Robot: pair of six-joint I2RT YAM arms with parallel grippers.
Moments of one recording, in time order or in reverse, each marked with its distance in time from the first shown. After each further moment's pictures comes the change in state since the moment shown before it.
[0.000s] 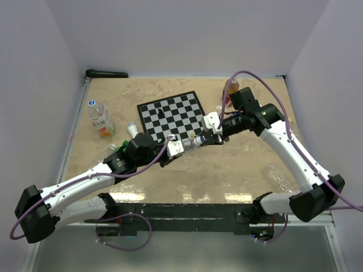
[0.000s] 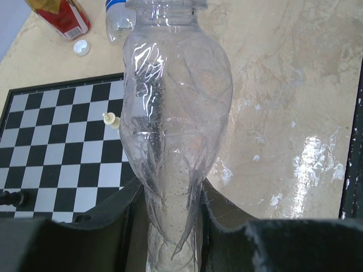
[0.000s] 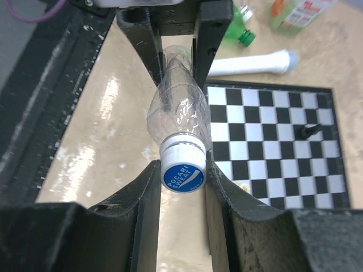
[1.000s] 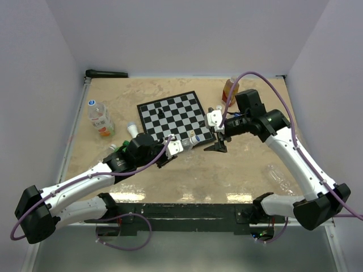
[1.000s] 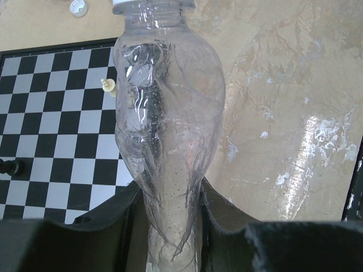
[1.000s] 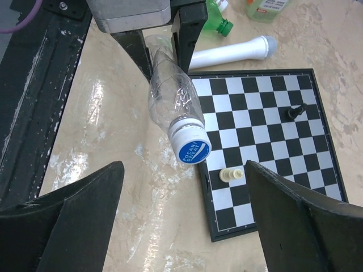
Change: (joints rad) left arm 0.011 -0.001 -0.001 -0.077 -0.029 -0.002; right arm -0.011 -0.102 -0.084 0.129 0.044 0.117
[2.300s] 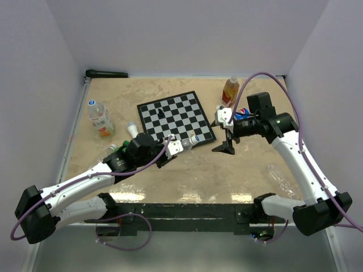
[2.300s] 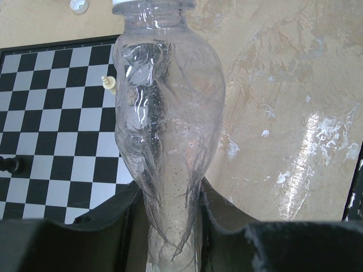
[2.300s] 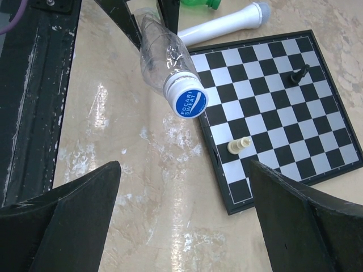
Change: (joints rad) left arm 0.000 0.000 0.000 -0.007 -0.007 0.000; right arm -0.132 -0.054 -0.063 -0.037 -0.024 0.029
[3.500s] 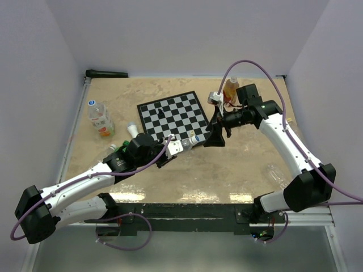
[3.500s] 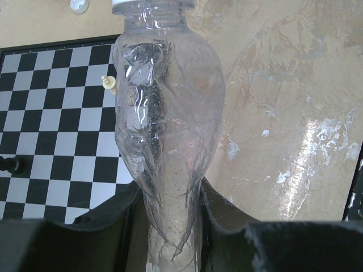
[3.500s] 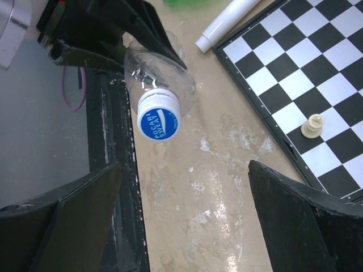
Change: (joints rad) left arm 0.000 0.000 0.000 0.000 0.000 0.000; right arm -0.008 0.219 0.068 0.023 -0.066 0.482
